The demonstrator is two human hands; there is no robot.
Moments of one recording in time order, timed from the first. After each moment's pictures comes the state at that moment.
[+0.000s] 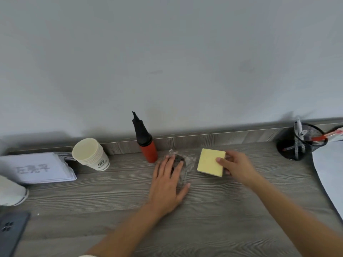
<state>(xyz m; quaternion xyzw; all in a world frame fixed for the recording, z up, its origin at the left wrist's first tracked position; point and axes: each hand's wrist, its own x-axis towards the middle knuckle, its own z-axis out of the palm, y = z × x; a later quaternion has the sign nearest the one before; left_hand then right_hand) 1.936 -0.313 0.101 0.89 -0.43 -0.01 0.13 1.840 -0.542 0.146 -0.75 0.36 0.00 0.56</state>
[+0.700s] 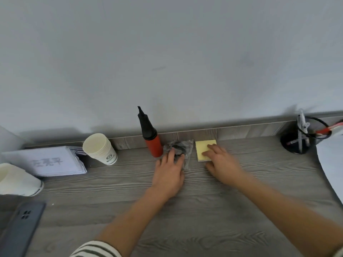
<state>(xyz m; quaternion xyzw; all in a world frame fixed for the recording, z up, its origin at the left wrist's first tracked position) 1.944 -0.322 0.120 0.91 -0.40 -0.05 0.03 1.854 -0.510 0.122 -0.98 0.14 0.04 0.15</state>
